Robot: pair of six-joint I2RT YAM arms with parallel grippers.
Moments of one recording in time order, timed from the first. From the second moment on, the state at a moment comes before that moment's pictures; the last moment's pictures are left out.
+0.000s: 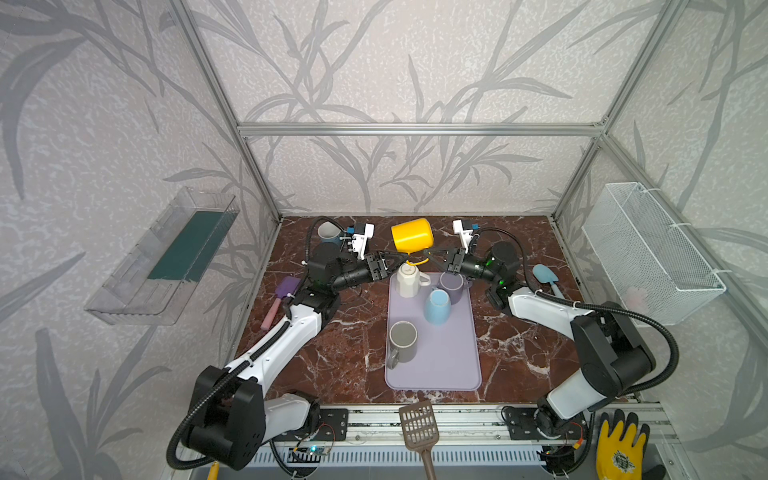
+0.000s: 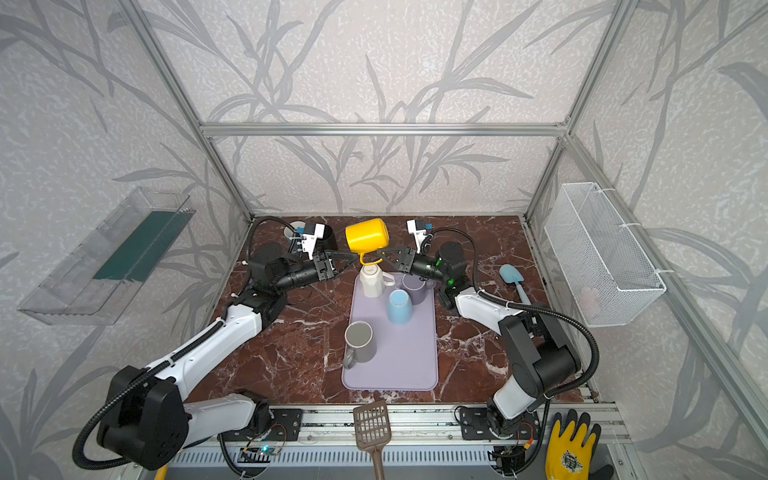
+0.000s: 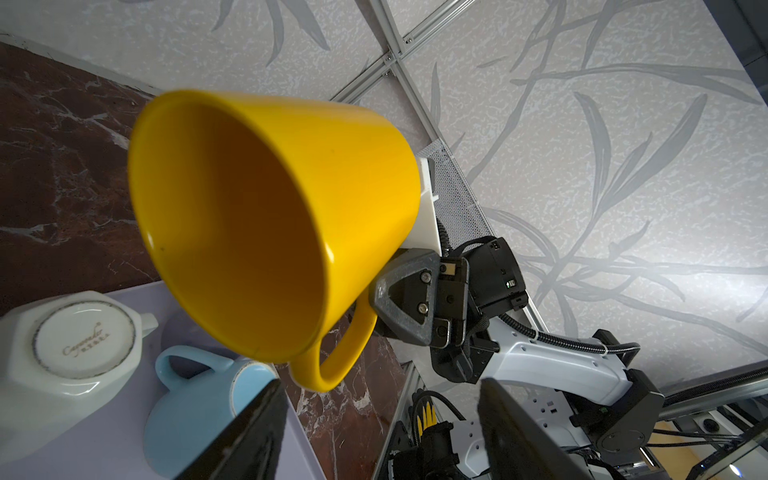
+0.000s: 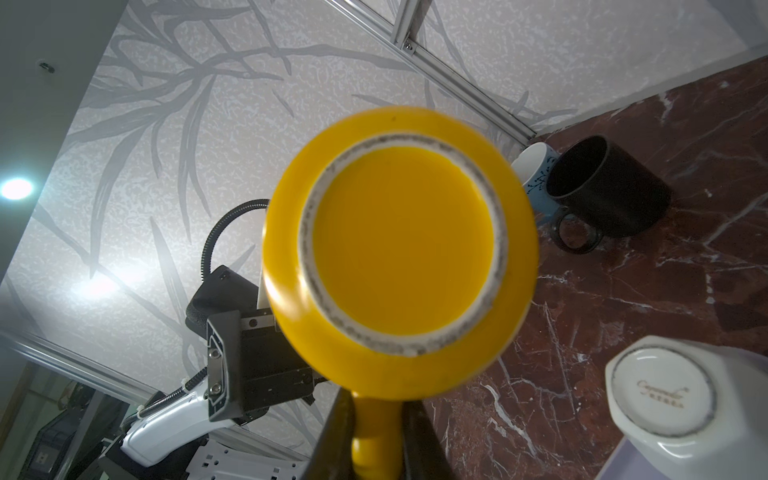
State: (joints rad) left arm -0.31 1.23 0.80 0.36 0.82 -0.91; right arm 0.46 1.61 0.87 0.90 -0.80 1.13
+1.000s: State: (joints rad) left arm -0.31 1.19 0.77 0.39 0.81 -0.95; right arm 0.52 1.67 0.90 1.07 -0.83 1.20
